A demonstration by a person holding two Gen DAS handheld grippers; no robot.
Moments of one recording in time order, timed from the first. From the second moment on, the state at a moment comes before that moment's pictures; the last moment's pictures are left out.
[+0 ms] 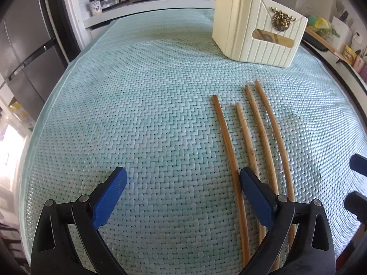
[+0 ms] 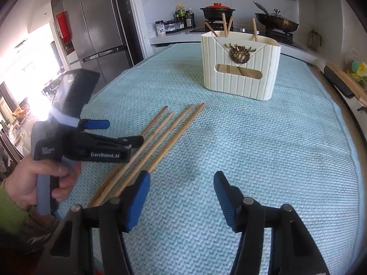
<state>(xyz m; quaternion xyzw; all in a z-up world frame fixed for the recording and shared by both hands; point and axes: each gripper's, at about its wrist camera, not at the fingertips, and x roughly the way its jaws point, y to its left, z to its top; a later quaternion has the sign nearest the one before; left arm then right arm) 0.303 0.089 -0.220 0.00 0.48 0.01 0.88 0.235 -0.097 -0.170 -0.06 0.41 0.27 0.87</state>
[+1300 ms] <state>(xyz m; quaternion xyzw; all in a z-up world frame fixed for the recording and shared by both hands) 0.268 0.115 -0.218 -0.03 0.49 0.02 0.87 0.245 -0.187 -0.190 -0.06 0.45 0.12 0.88</state>
